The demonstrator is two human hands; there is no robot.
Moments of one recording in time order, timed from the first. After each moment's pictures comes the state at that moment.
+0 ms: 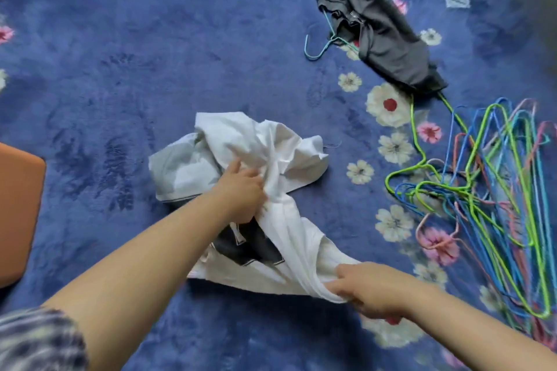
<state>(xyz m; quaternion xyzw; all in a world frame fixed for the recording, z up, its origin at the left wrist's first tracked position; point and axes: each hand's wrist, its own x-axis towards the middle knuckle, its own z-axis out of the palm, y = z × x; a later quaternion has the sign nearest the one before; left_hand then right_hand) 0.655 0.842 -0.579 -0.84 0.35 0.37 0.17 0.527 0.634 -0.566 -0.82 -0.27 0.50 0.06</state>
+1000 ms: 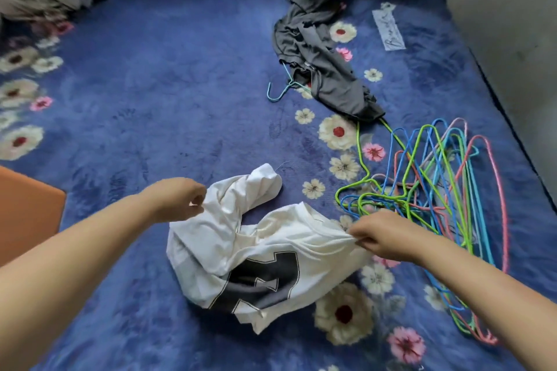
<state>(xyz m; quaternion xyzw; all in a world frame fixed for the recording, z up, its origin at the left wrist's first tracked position) 0.645 0.847 -0.478 -0.91 0.19 0.35 0.10 0.552 0.505 -0.497 -0.91 -0.24 0.33 0.05</state>
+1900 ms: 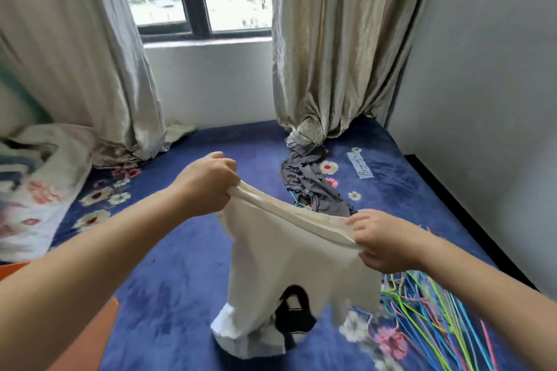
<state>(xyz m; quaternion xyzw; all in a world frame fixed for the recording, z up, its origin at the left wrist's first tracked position) 0.635 0.840 -0.187 -0.94 0.33 -0.08 0.09 0.553 0.536 -0.264 -0.93 -0.36 -0.02 -0.07</state>
